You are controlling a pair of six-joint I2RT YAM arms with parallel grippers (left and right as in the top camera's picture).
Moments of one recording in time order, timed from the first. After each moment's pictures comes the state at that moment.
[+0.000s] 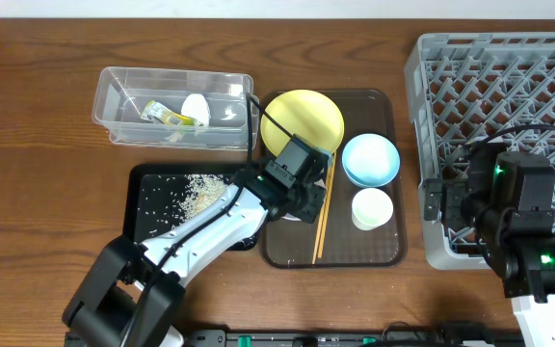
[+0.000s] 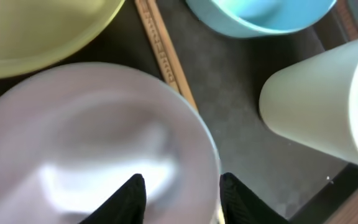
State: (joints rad) left arm -0.70 1.65 1.01 -0.44 0.19 -0.25; right arm 0.04 0.92 0.93 -0.87 -0.03 0.01
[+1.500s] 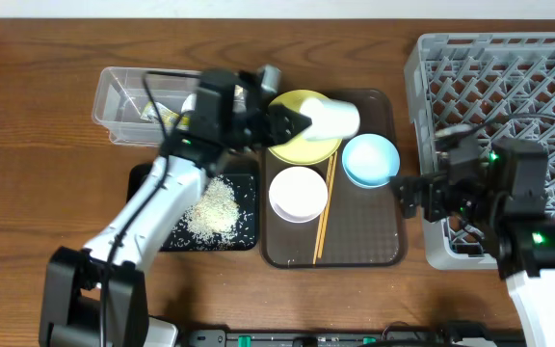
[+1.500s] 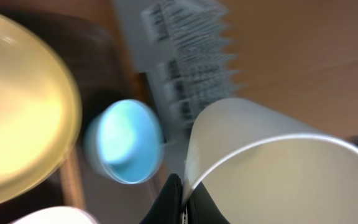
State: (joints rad) left arm -0.30 1.60 1.08 -0.02 0.87 -0.73; right arm 0.04 1.01 0.93 -0.78 -0.45 -0.07
